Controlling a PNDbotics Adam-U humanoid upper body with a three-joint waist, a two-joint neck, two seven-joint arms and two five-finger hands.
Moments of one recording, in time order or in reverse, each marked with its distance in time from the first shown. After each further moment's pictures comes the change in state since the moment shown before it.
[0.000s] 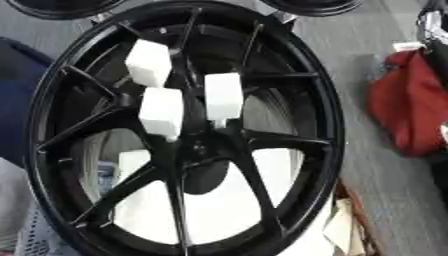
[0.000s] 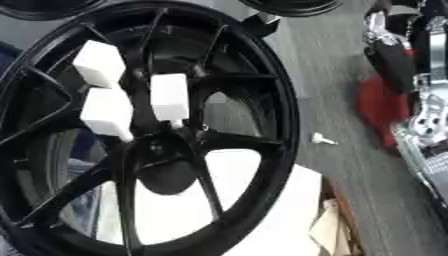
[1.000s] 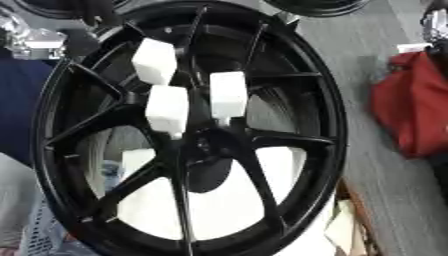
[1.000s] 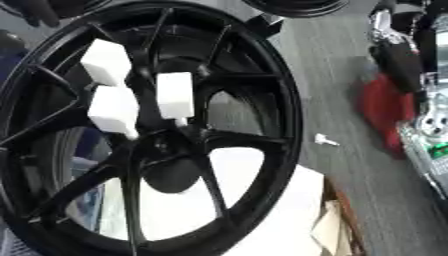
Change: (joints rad) left arm -0.203 -0.235 -0.117 0.312 -0.091 0.027 -0.001; right arm -0.009 0.002 0.009 0.000 -0.008 -0.003 0.015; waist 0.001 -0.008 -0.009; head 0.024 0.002
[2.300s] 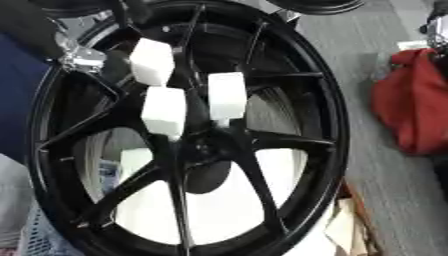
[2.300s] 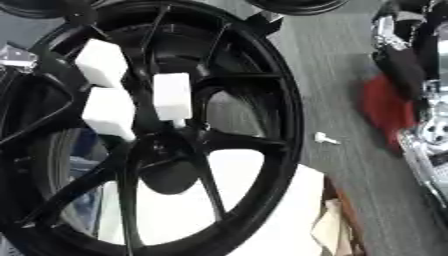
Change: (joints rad) left arm -0.023 -0.091 -0.023 0.089 -0.003 0.073 0.052; right arm -0.016 0.025 0.015 0.000 -0.019 -0.012 0.000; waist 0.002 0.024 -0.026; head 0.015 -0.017
